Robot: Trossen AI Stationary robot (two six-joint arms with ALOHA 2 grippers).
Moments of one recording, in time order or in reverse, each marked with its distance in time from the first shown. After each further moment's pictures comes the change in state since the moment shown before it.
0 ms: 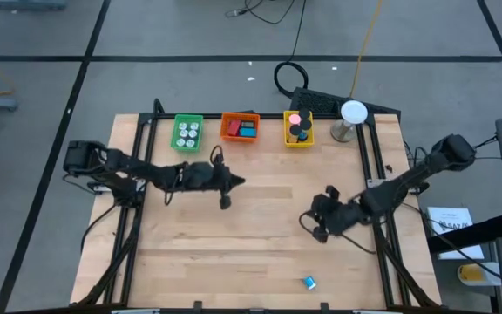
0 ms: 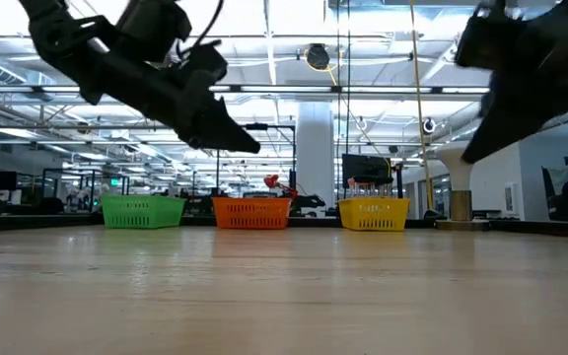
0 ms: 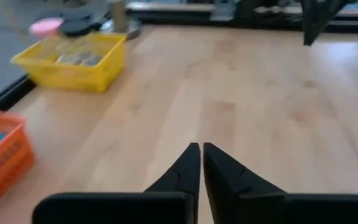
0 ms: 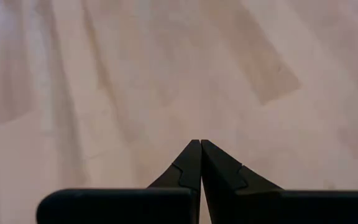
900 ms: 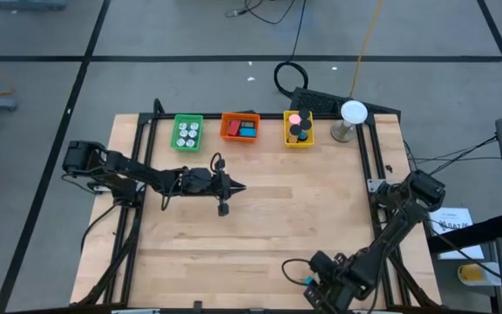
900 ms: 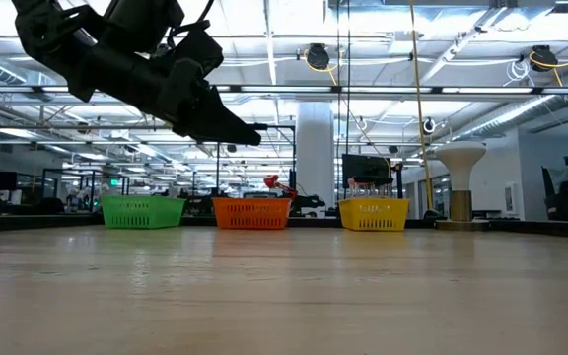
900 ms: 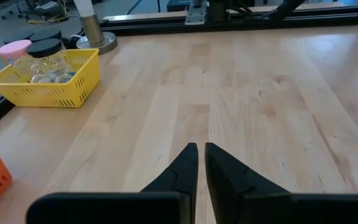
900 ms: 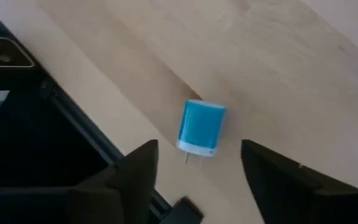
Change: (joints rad) left arm -0.077 0.000 -0.011 0.031 -0.002 0.064; right arm 0.404 0.611 0.655 -0.393 -0.225 0.959
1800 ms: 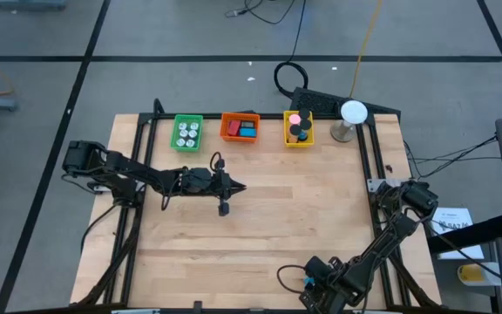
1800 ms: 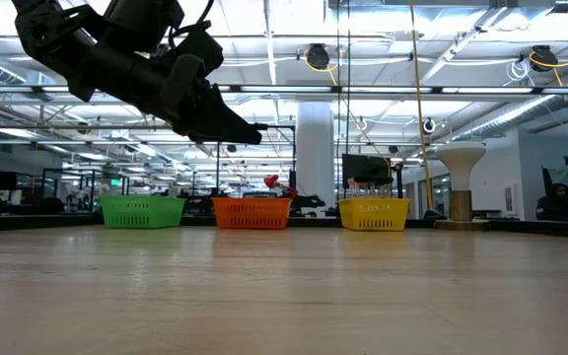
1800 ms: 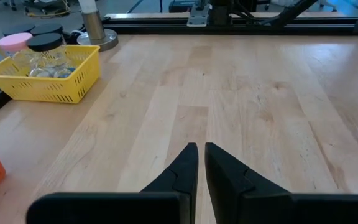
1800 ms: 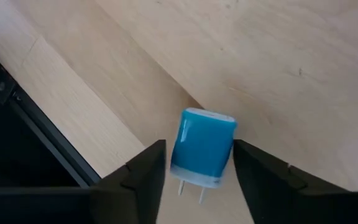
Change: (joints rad) left arm 0.000 0.000 0.000 0.006 0.000 -0.049; right arm 0.015 0.116 -0.001 0.105 0.022 0.005
